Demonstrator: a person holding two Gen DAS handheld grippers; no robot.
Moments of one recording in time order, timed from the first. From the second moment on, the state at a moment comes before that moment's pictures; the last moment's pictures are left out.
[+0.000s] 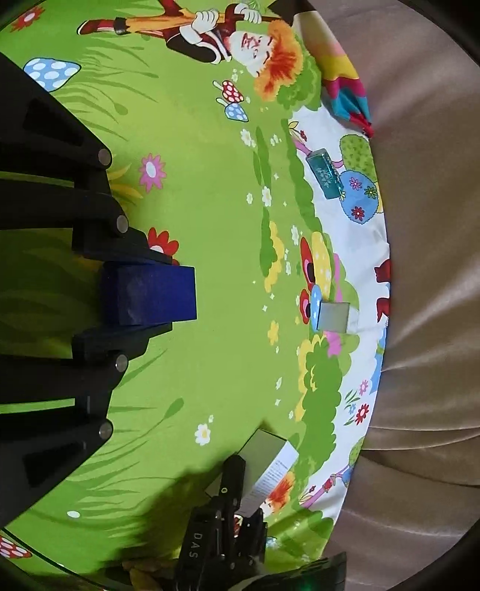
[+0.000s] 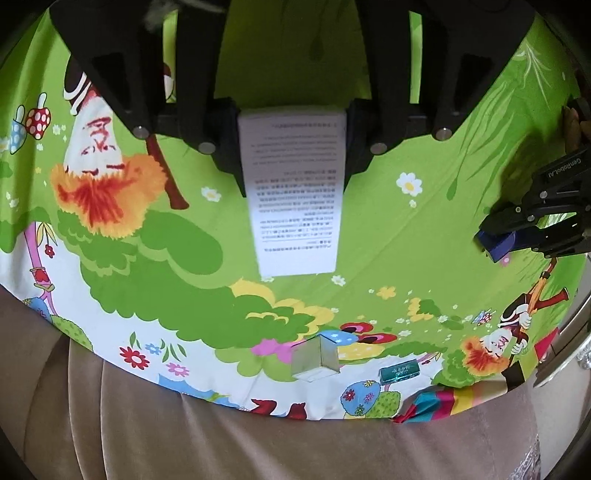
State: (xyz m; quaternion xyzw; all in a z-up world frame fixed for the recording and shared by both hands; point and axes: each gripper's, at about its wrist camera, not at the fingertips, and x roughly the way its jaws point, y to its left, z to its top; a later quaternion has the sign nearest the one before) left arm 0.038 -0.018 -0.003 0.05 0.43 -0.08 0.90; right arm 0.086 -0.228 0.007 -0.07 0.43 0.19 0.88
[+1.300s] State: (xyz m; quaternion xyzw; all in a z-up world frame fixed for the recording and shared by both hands) left arm -0.248 -0.001 0.230 0.00 0.05 -0.04 1.00; right arm -0.275 -0.188 0.218 -0.03 -0.07 0.10 0.99
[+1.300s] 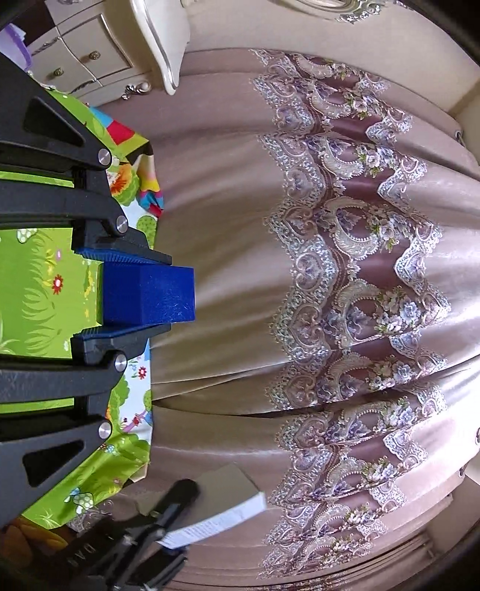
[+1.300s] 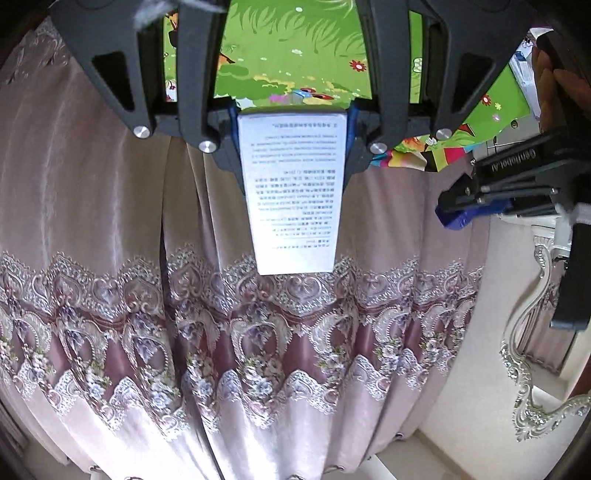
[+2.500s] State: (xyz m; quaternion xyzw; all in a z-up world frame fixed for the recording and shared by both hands) left arm -0.295 0.137 0.156 -0.06 0.18 0.10 0.98; right arm -0.259 -0.049 0.203 -0.12 0.08 0.36 0.92
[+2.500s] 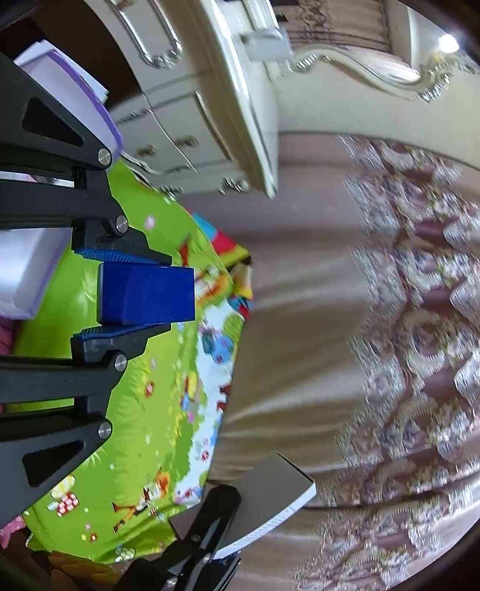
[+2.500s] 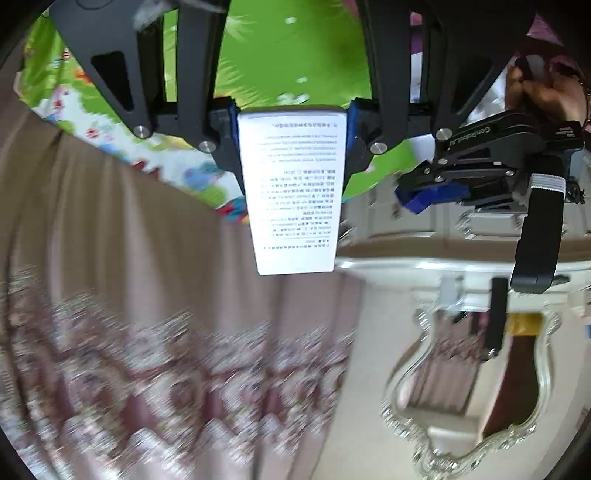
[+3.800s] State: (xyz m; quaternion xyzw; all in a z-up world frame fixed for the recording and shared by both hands) left arm -0.354 0.271 0.030 -0.21 0.35 0.24 0.88; right arm -0.280 0.141 0.066 -0.31 0.28 0.52 0.74
